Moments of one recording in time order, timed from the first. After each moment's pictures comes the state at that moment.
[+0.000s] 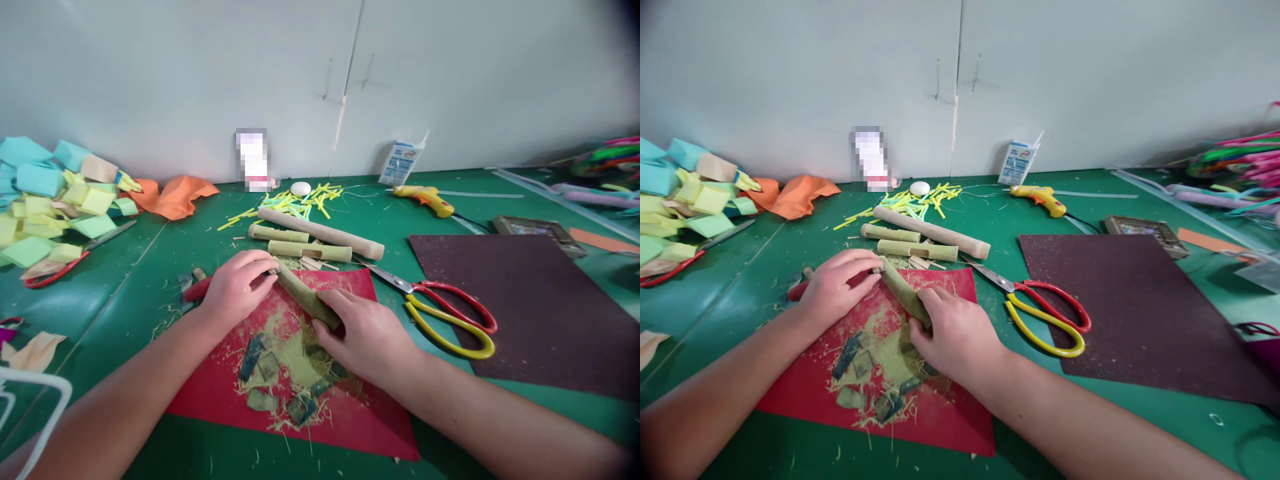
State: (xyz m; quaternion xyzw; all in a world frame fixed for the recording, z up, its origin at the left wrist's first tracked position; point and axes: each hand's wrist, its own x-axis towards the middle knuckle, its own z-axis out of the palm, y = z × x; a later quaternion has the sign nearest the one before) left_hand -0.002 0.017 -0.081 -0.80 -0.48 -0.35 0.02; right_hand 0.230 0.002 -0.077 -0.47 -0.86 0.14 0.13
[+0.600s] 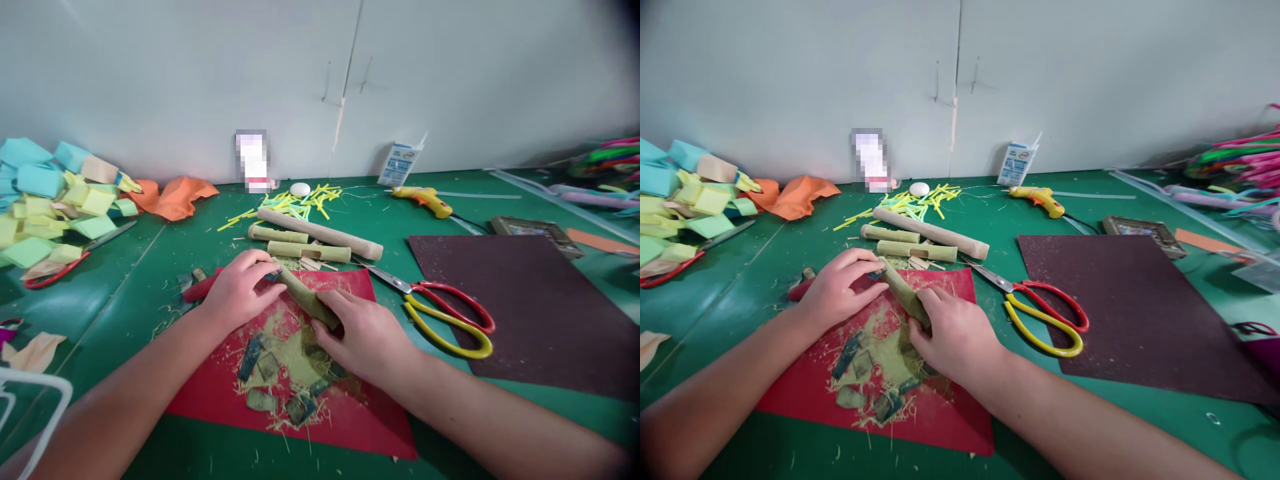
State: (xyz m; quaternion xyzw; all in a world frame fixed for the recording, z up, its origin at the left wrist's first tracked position) left_hand -0.002 0.019 -0.081 -0.83 -0.46 -0.32 0.03; right_hand 0.231 0.002 -0.076 -0.46 -0.86 0.14 0.14
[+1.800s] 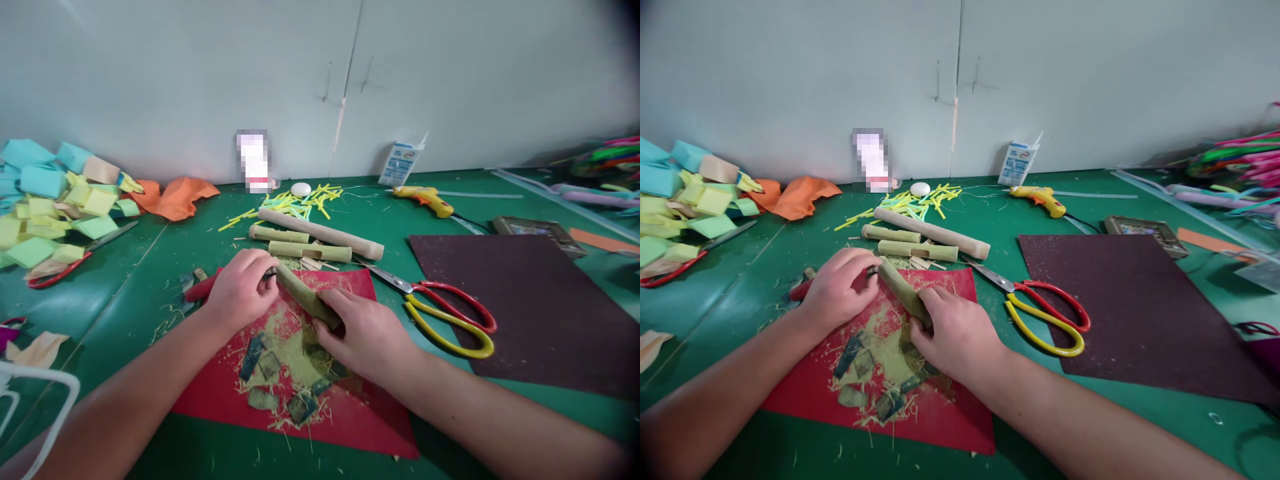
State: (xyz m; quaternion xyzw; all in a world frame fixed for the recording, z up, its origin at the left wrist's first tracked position) left_hand 0.006 0.015 -0.077 -0.81 -0.49 -0.32 0.09; right_hand 0.231 0.003 -0.074 -0.47 -0.86 0.14 0.13
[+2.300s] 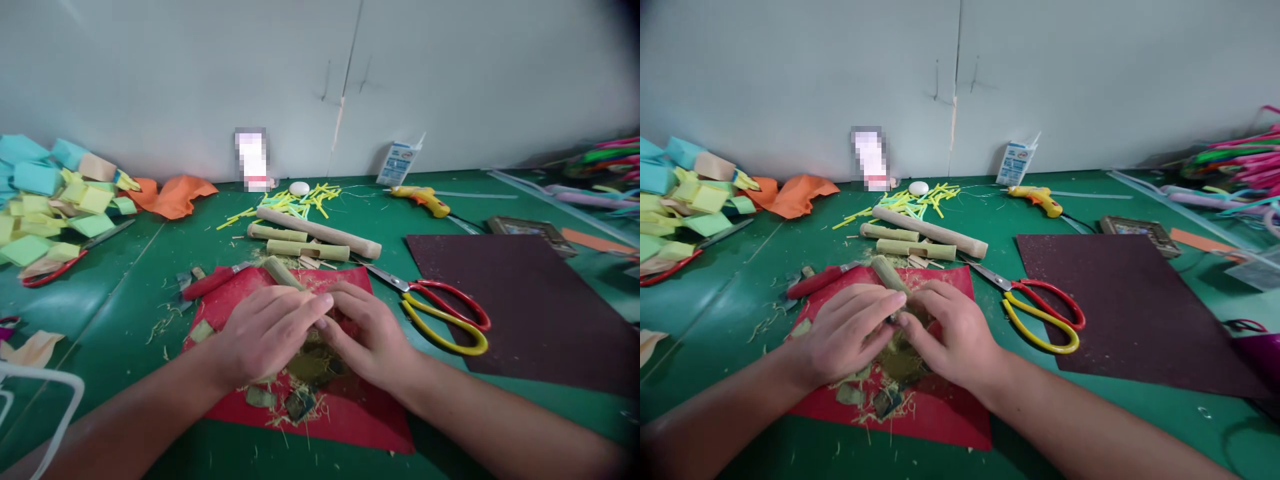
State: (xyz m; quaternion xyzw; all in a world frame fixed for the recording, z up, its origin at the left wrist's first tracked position) left_hand 0.036 -0.028 -0.064 -0.89 -0.32 -0.33 0.06; right_hand 0.236 0.001 -0.069 -0.31 -0.84 0.27 0.35
